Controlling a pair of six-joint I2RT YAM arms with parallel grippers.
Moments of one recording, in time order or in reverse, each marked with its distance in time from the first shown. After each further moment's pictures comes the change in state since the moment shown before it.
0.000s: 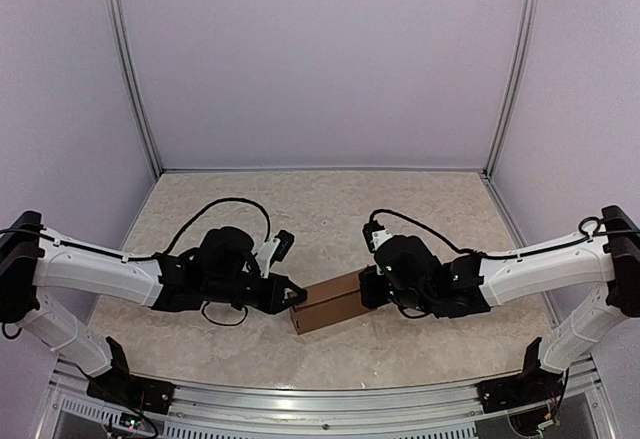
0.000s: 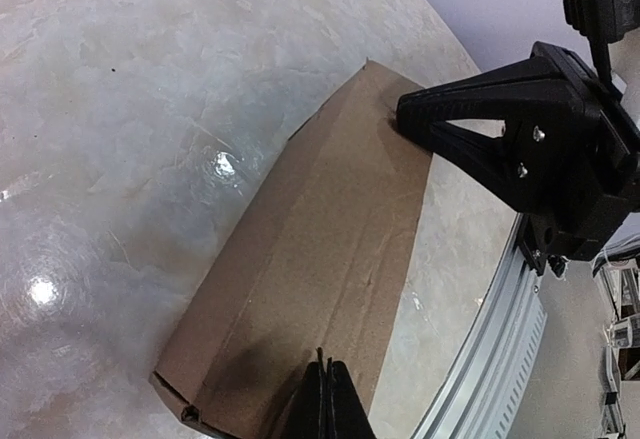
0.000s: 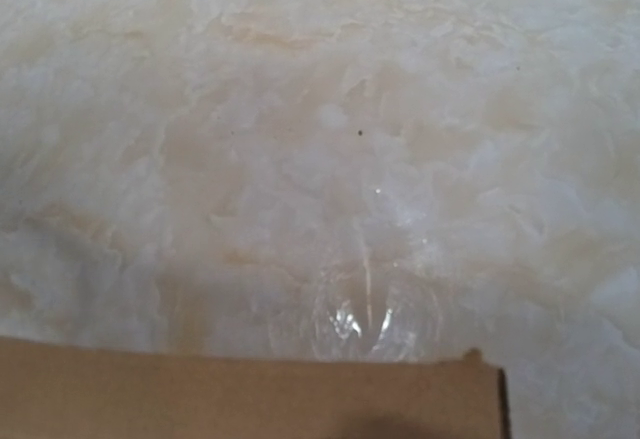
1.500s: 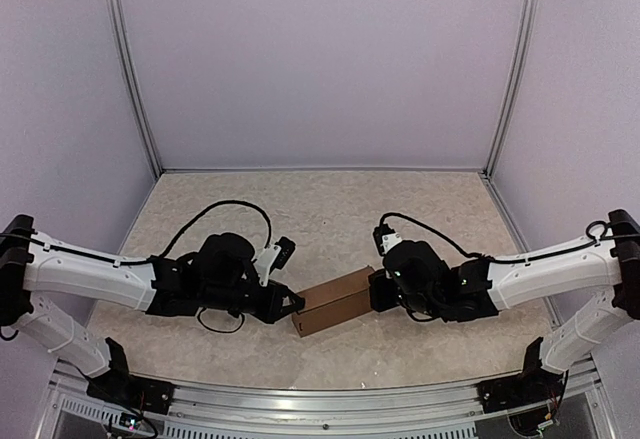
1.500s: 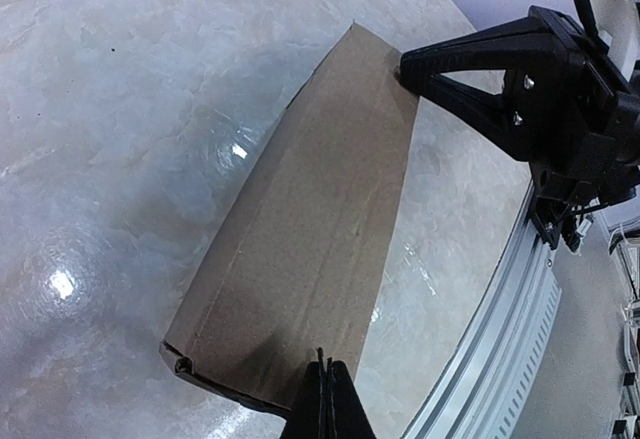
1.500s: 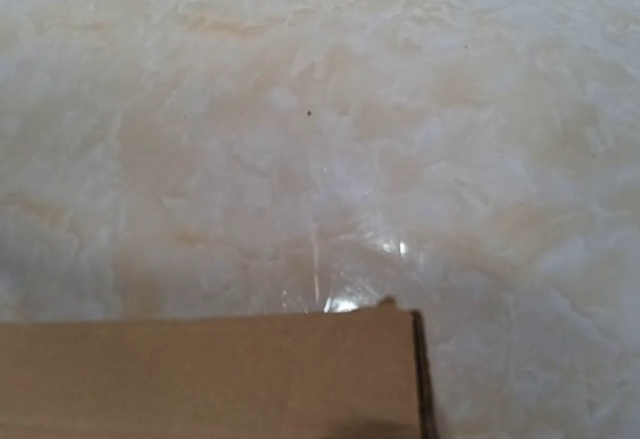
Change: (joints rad) left arm -0.054 -0.048 -0.006 -0.079 -0.049 0.024; right arm -0.009 -0.045 -0.056 -0.016 0.030 0.022
